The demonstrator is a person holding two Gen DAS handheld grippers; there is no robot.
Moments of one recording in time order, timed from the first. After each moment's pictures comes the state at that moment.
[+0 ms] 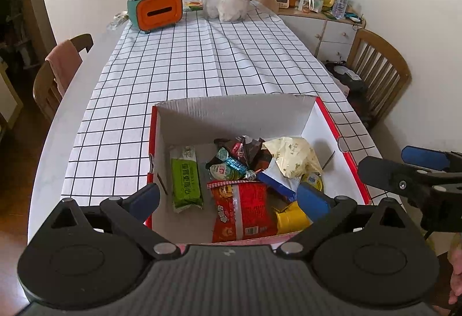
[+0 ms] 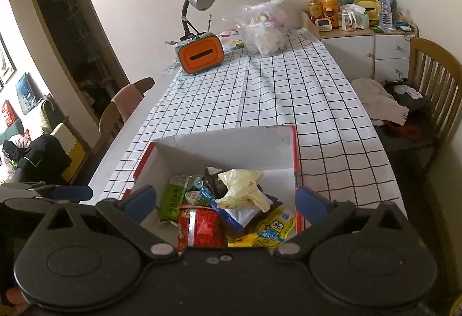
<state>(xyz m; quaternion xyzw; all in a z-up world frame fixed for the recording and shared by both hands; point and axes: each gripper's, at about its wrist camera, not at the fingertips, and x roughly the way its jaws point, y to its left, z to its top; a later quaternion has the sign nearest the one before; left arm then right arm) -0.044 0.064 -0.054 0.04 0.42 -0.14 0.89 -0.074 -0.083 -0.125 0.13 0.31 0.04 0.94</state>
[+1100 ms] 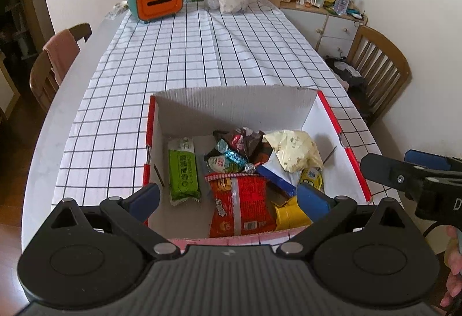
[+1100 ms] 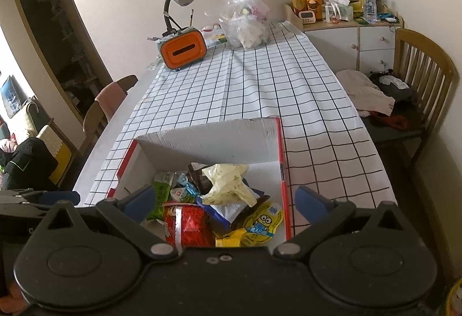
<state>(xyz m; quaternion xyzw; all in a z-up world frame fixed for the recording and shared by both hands) -0.038 0.064 -0.063 0.03 0.44 -0.14 0.89 -0.070 -0.082 -0.132 0.14 0.33 0.00 0.94</state>
